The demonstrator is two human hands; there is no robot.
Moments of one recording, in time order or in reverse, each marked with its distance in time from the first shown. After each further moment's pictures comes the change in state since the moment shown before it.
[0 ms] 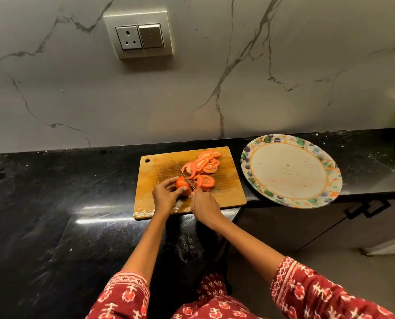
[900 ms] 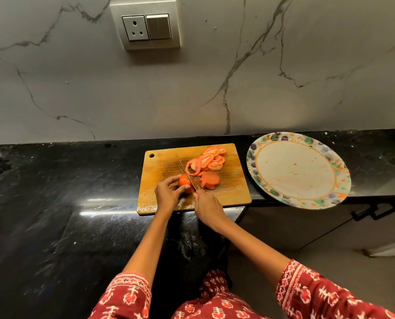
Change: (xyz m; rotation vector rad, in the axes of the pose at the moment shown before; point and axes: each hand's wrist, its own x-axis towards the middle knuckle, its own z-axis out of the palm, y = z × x) left_hand -0.001 -0.006 -0.004 -0.044 0.011 -0.062; right_hand 0.005 0.009 0.016 0.039 -0.040 -0.064
